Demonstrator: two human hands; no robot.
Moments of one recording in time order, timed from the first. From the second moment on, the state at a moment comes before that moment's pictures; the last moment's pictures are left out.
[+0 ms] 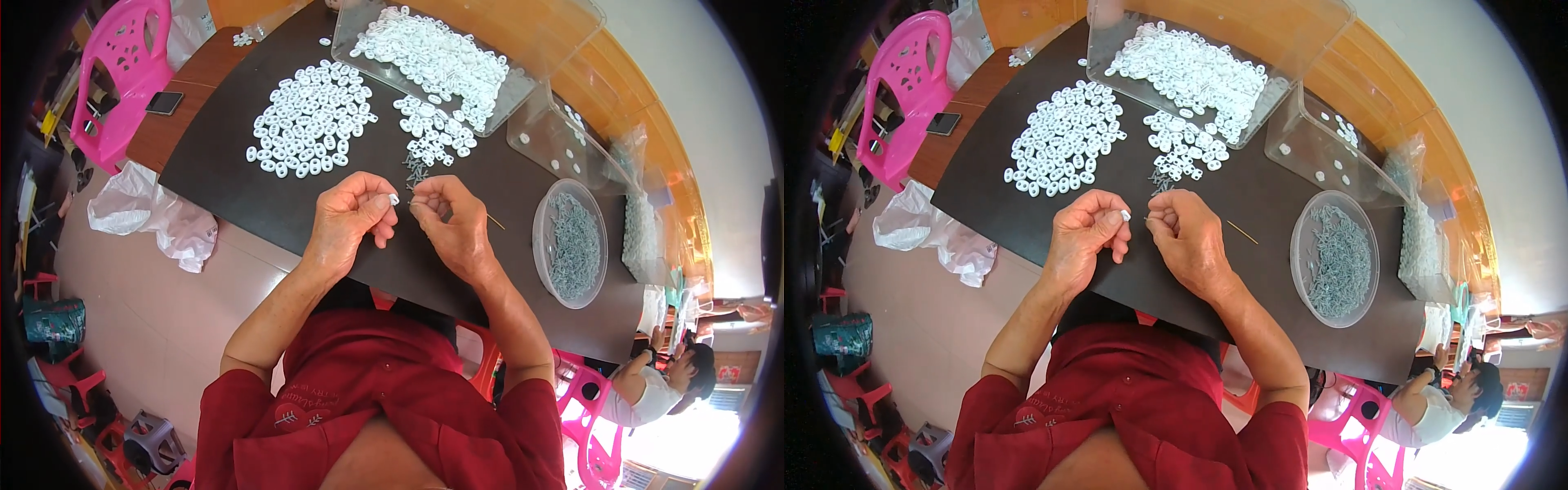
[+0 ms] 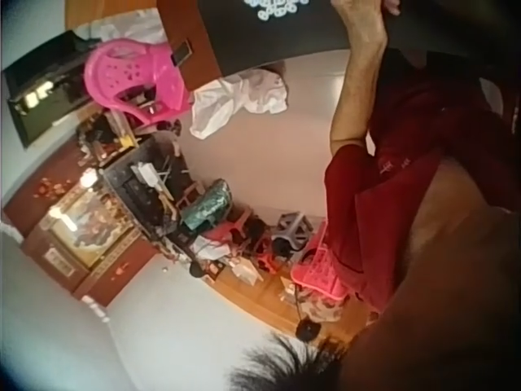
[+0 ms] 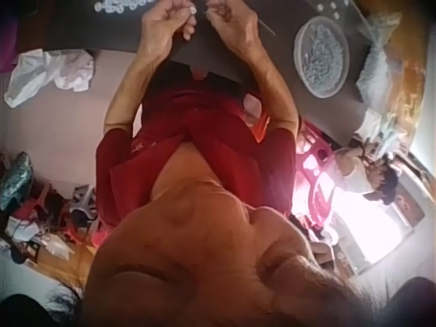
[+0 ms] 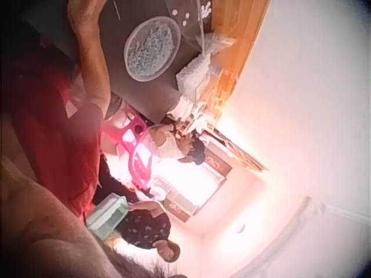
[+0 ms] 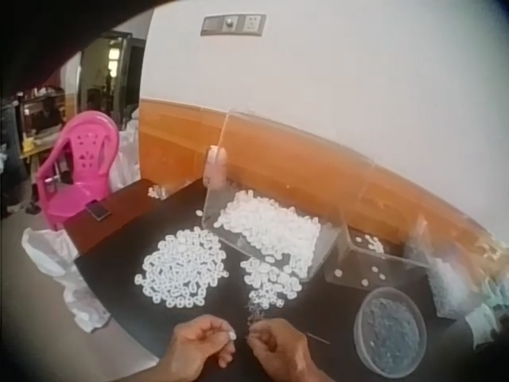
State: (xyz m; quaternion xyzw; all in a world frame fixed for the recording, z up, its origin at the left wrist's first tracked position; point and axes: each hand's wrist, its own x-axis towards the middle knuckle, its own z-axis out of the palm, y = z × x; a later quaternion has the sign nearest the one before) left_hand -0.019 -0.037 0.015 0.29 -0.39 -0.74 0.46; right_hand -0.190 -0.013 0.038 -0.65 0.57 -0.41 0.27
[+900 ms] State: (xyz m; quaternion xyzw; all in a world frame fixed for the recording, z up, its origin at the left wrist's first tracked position) left_hand -0.032 -0.024 0.007 0.26 -0.37 -0.73 0.51; right_hand -0.186 0.014 0.038 -0.52 0.54 -0.53 0.40
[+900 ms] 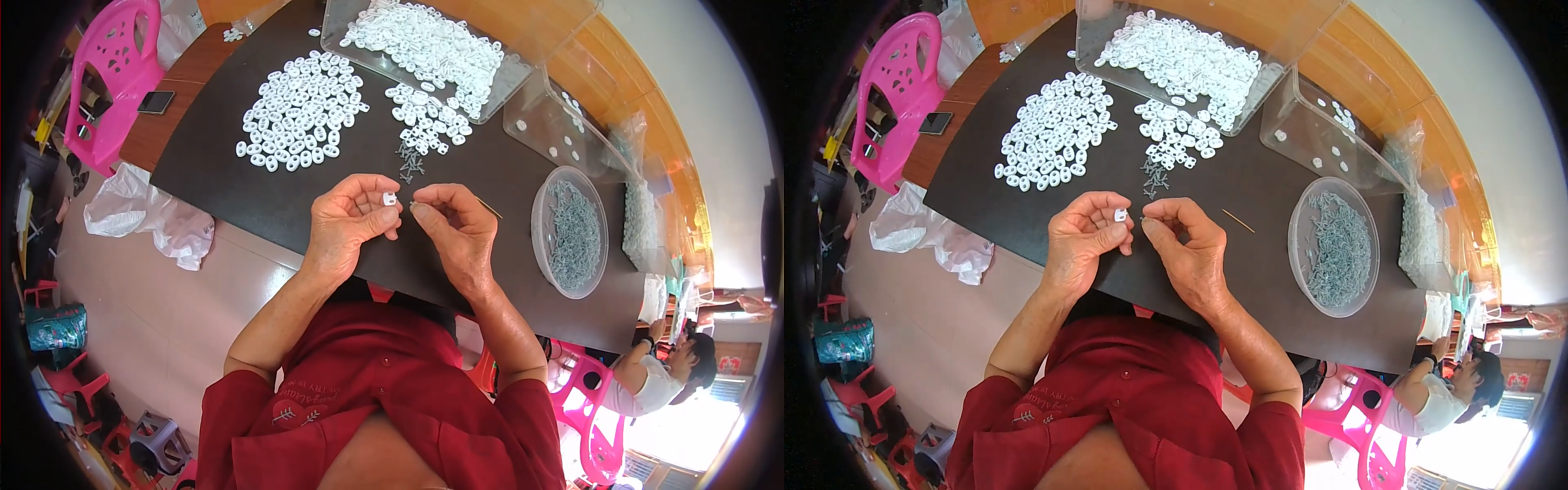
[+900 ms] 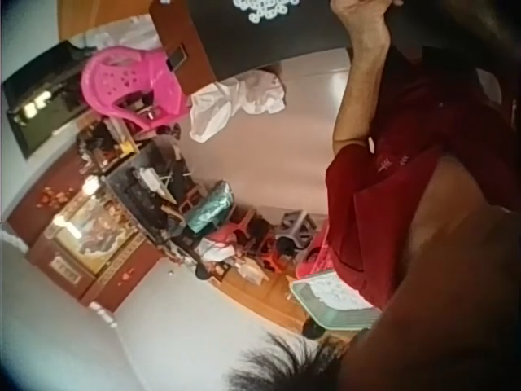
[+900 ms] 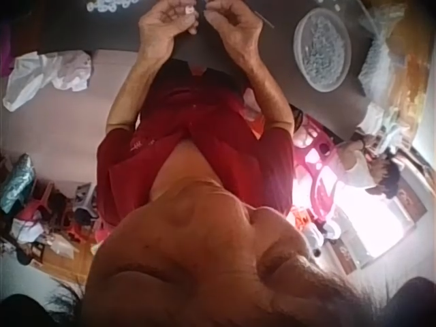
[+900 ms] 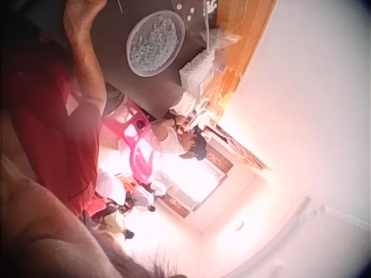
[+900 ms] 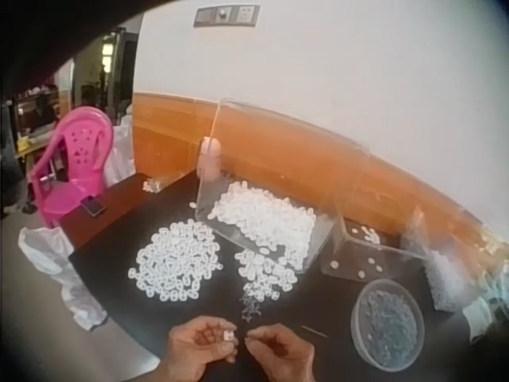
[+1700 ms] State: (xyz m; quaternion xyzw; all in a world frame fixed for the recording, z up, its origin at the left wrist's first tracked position) left_hand -0.036 -0.013 0.003 0.29 -0.40 -0.72 0.48; right_hand -0.187 0.015 0.045 -0.61 0.57 -0.44 0.34
